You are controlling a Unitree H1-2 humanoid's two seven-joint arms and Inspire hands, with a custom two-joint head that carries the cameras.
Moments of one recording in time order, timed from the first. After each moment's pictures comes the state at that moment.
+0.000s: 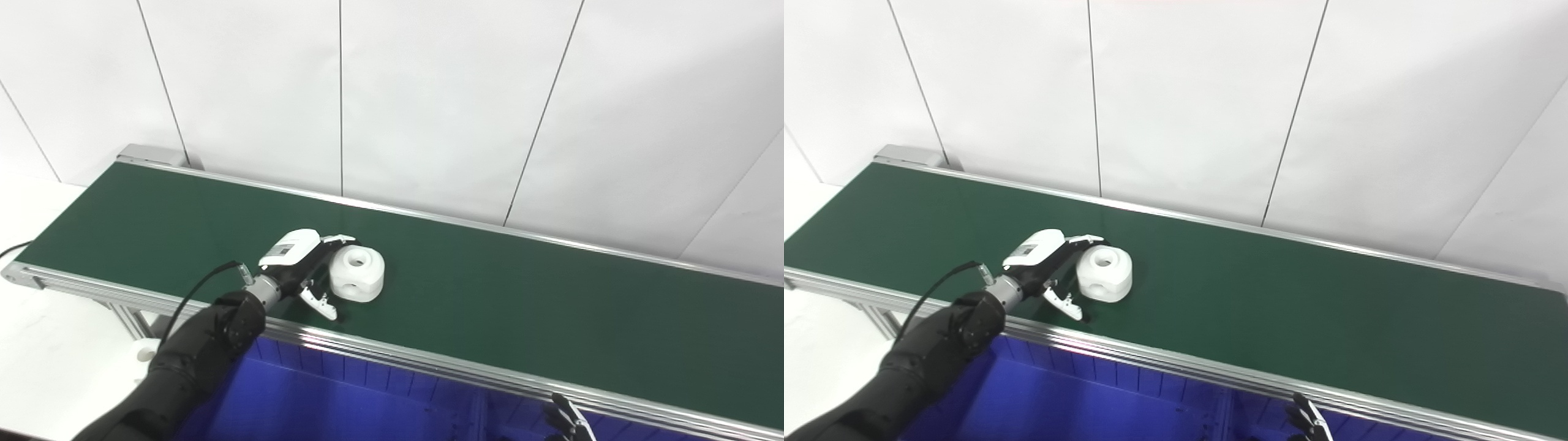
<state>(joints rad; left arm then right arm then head) -0.65 0.23 -0.36 0.91 0.60 -0.43 0.14 0.24 -0.20 0.32 0.24 -0.14 -0.42 -0.57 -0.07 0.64</state>
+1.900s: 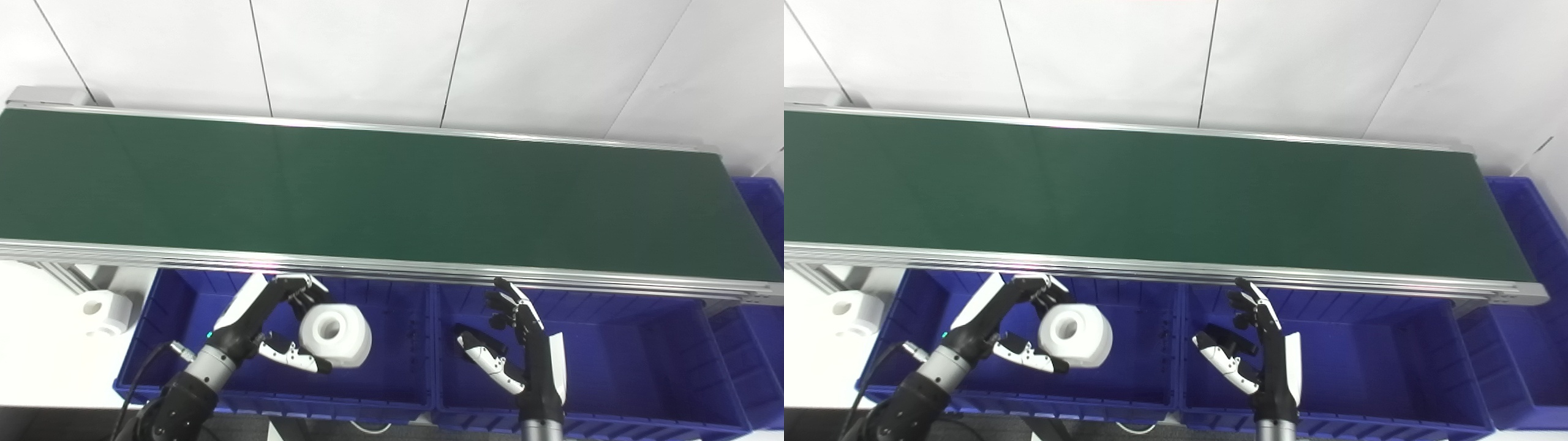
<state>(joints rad) -0.07 0.22 -0.33 0.22 0.36 -0.31 -0.20 0.29 -0.12 0.28 0.13 -0.25 -0.42 -0.58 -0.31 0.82</state>
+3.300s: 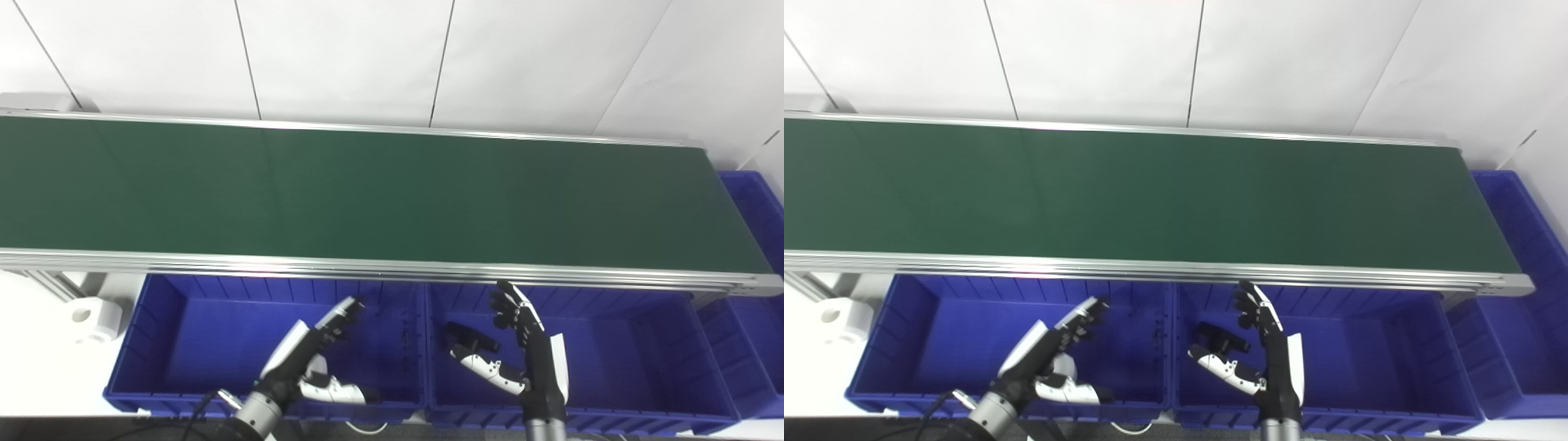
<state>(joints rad) 0.05 0.07 -0.34 0.23 0.24 -0.27 -0.22 0.32 -0.08 0.17 0.14 -0.17 -0.42 -0.42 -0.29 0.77</state>
